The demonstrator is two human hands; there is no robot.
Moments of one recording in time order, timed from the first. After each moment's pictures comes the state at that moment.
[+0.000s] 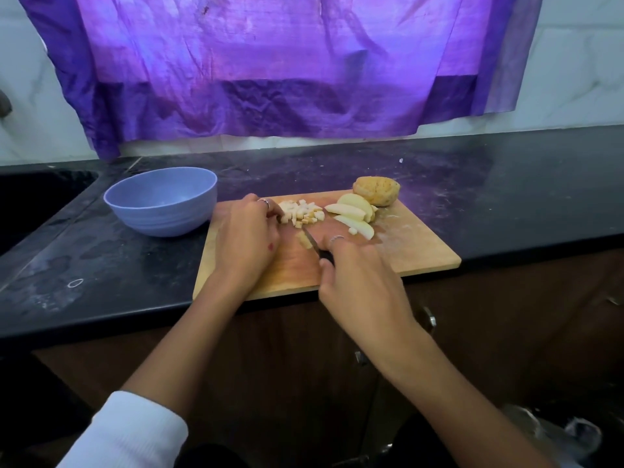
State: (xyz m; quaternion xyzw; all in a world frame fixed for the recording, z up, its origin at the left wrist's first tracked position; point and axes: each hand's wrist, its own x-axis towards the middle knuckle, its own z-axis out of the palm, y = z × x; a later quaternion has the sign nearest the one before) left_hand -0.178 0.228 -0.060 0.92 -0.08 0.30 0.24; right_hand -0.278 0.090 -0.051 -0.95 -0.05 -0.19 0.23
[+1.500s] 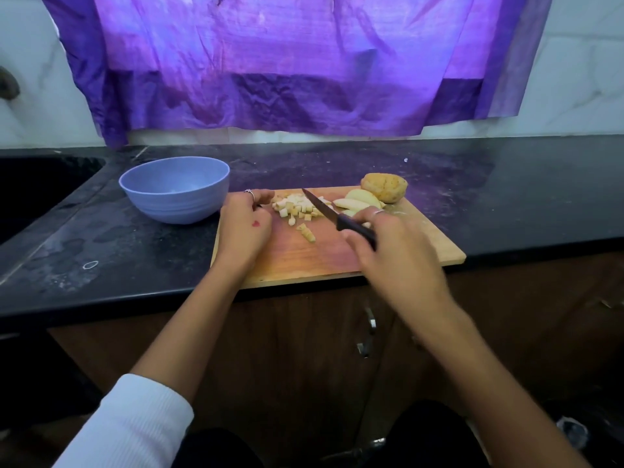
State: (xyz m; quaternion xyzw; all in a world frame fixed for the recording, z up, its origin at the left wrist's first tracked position) left_hand -0.184 0.243 -0.060 0.85 0.00 0.22 0.47; right_hand -0.267 0.067 -0.043 -0.94 -0.05 -0.24 0.22
